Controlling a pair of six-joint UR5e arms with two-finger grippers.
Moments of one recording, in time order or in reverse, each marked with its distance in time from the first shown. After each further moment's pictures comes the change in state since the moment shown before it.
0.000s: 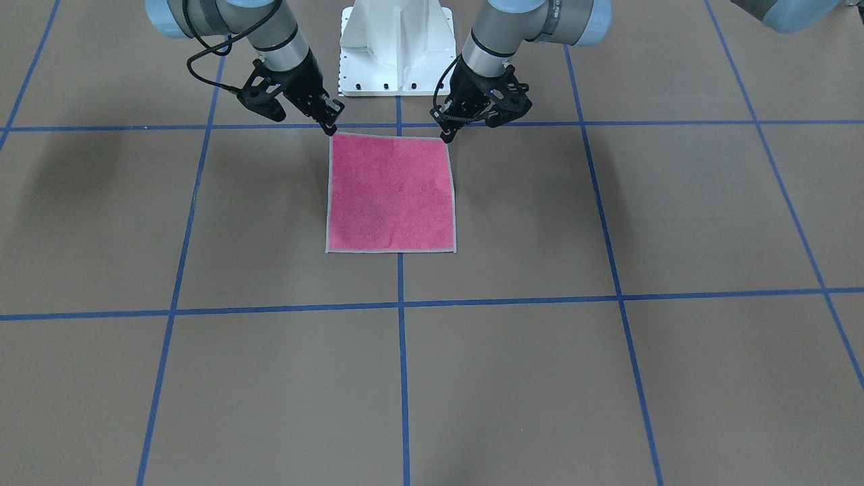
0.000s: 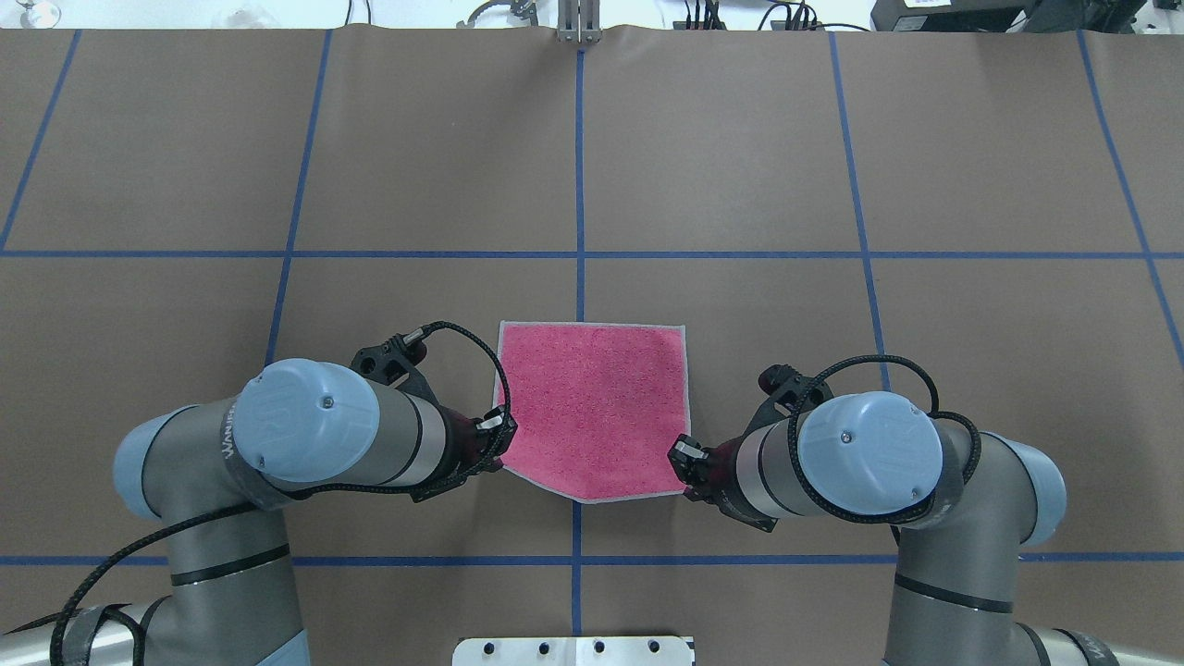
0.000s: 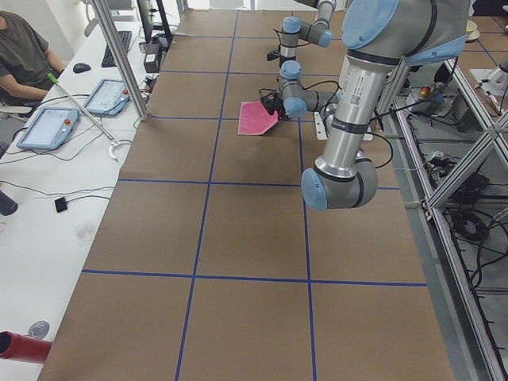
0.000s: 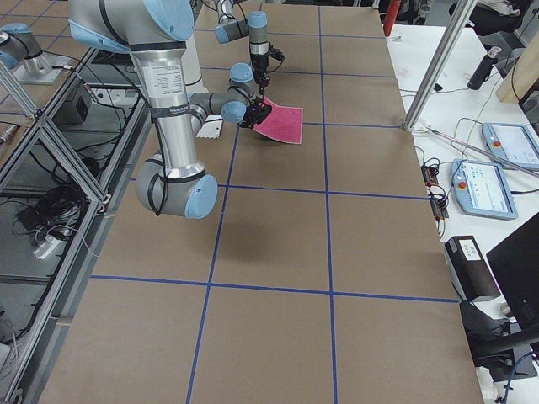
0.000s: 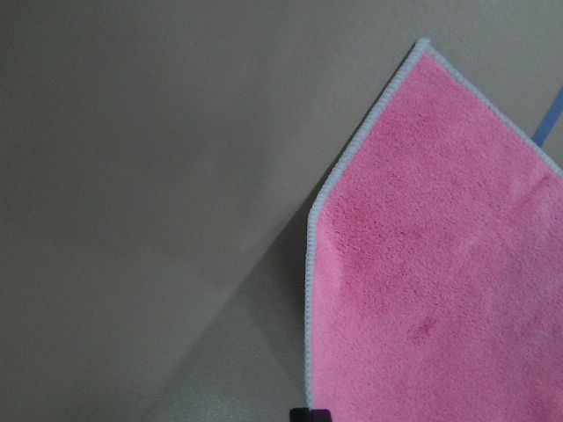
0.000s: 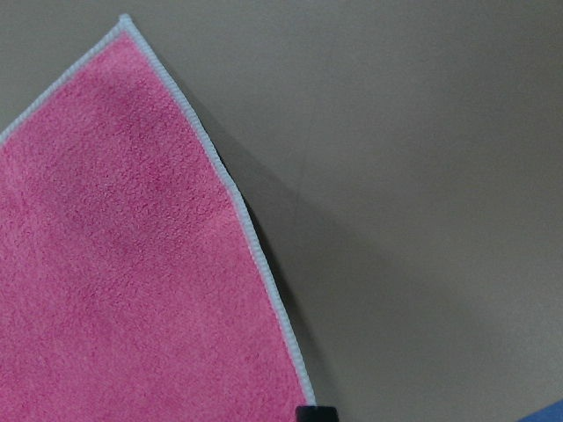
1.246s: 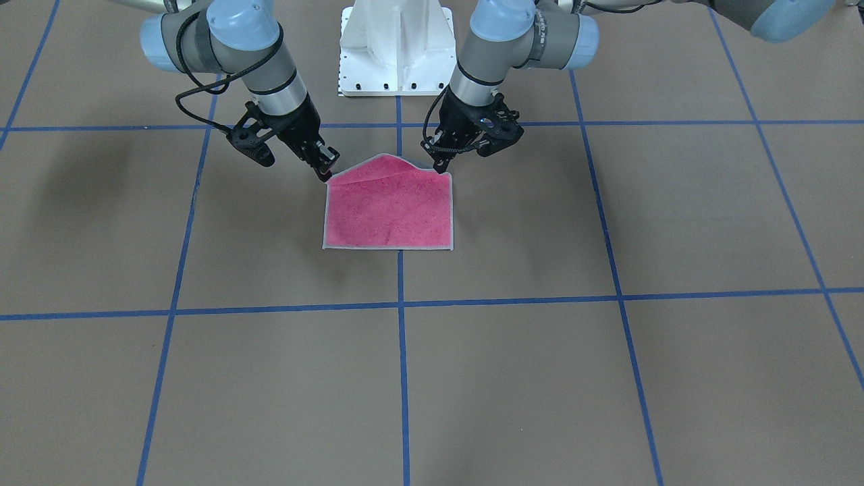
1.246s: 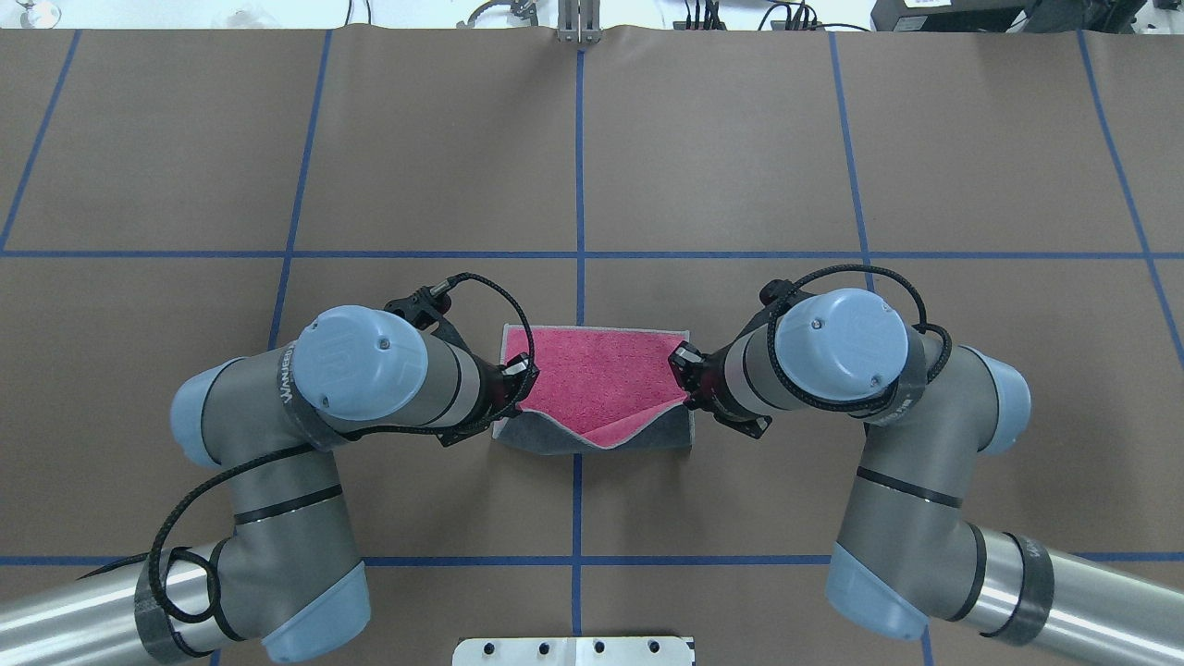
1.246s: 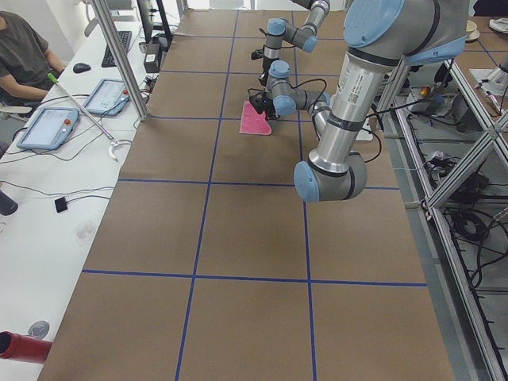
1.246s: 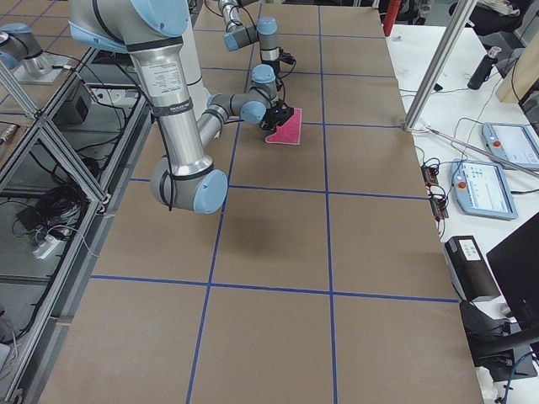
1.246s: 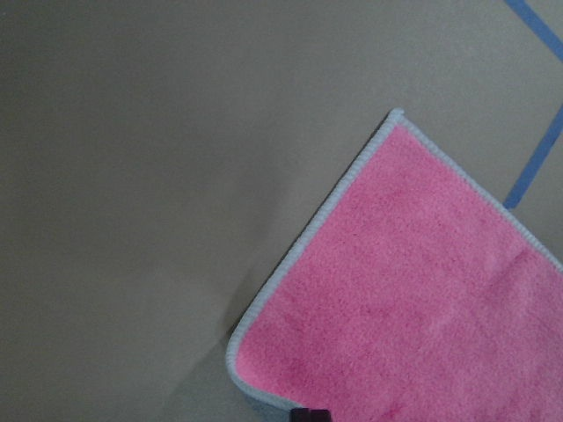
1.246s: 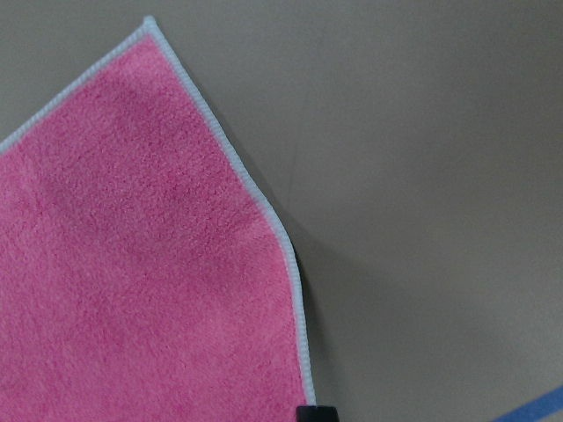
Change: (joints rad) left arm -0.070 -0.111 0.143 -0.007 0.018 0.011; right arm 0.161 0.113 -0.162 0.001 0.033 -0.009
